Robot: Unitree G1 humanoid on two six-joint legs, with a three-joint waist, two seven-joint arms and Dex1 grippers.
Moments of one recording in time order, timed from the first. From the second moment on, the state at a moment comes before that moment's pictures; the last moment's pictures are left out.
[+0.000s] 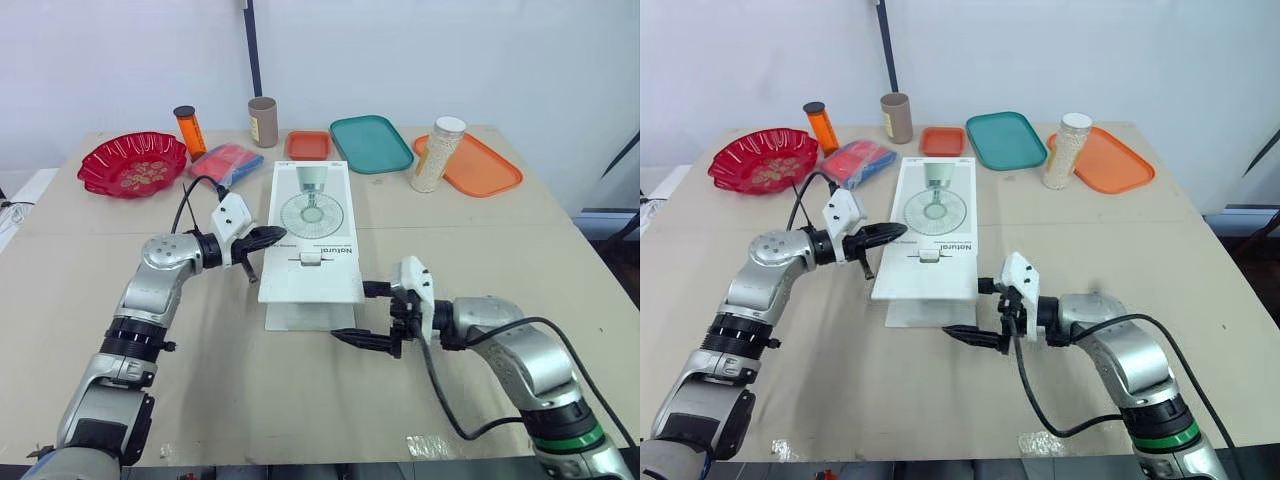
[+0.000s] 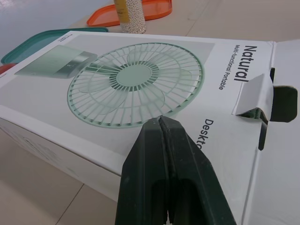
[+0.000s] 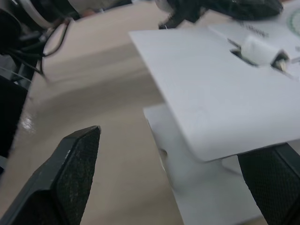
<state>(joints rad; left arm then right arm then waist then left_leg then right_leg) -0.66 0.45 -0.08 0.33 -0.20 0.08 -0.97 -0.28 -0.60 0.09 -0.35 0.55 0.58 1.03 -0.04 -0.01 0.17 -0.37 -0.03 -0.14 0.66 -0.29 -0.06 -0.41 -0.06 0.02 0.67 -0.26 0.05</state>
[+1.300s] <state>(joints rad) -0.64 0.44 -0.08 0.26 -0.25 0.18 -0.94 -0.51 -0.39 0.11 -0.14 0.43 0.60 0.73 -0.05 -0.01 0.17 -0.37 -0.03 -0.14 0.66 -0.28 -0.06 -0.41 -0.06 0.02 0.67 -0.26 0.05</state>
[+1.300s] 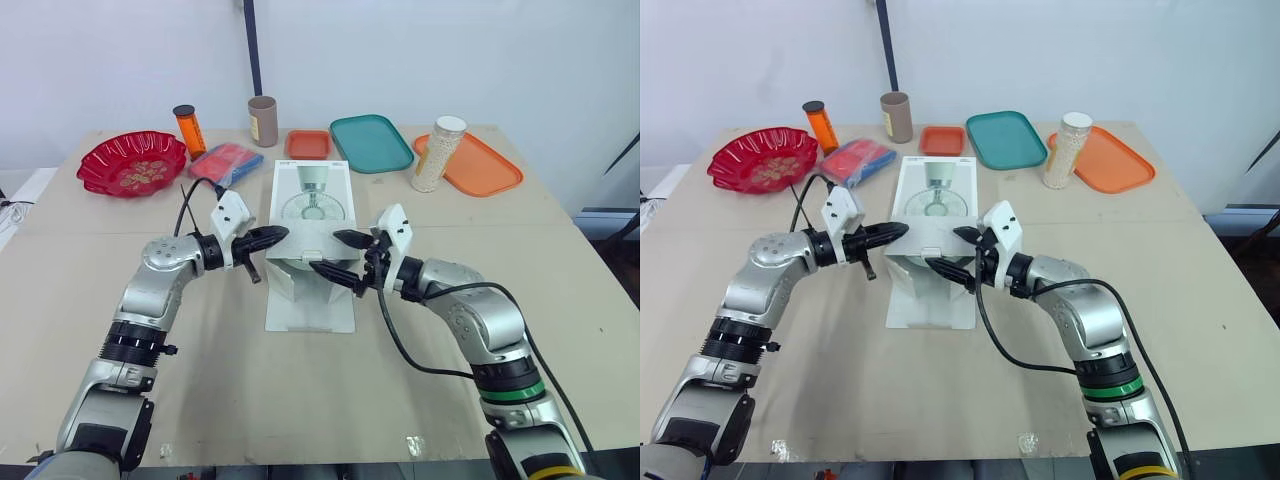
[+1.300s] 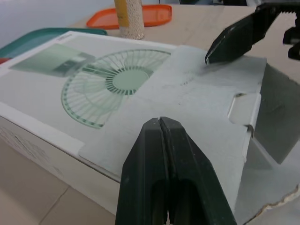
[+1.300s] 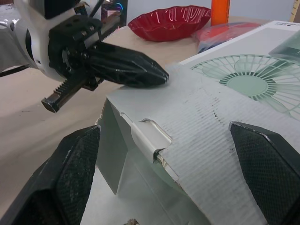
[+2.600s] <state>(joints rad) -0.64 0.44 -0.08 0.27 -0.22 0.14 -0.95 -0.60 -0.72 0.28 -0.47 0.39 1.00 0.71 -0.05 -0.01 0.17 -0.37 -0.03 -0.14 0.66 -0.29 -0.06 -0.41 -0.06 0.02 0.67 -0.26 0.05</state>
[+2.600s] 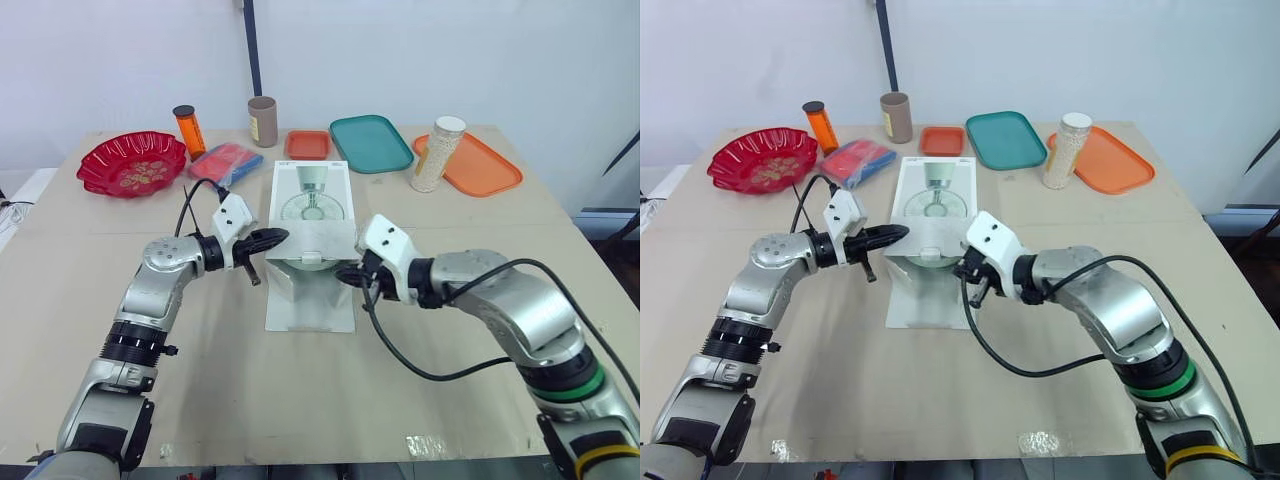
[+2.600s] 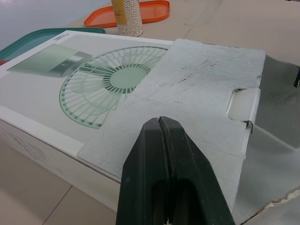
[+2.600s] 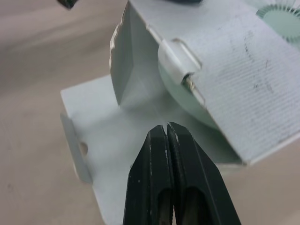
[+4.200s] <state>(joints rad) -0.63 0.42 -0.07 0.28 -0.21 0.13 -0.94 -0.59 -0.58 0.22 -0.23 0.21 0.84 0.69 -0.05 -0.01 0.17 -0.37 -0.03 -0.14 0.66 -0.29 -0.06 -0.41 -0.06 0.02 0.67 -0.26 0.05</state>
